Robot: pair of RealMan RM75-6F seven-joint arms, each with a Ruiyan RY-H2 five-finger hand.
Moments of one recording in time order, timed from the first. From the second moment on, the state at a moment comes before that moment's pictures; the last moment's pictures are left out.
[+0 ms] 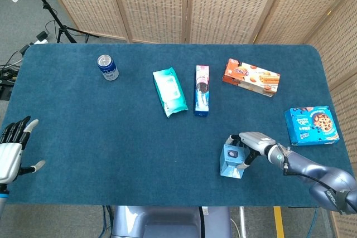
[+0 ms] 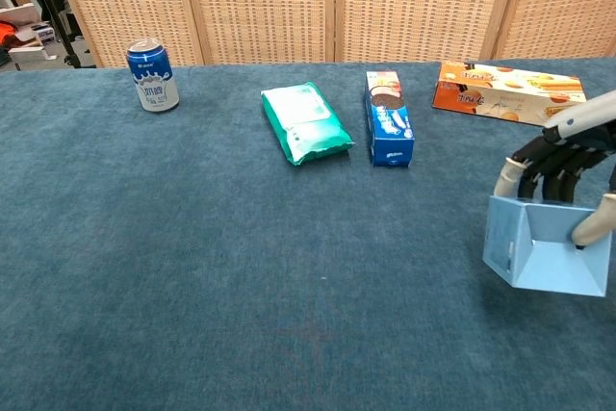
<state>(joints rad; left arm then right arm) -0.13 -1.08 -0.05 -1.68 1.45 1.42 0.04 0.90 -0.95 0.07 -1.70 -1.41 0.23 0.64</state>
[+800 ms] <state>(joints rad) -0.13 -1.08 -0.04 -1.69 1.46 1.42 0.04 0.89 -1.02 0.10 -1.56 -1.32 0.20 0.61</state>
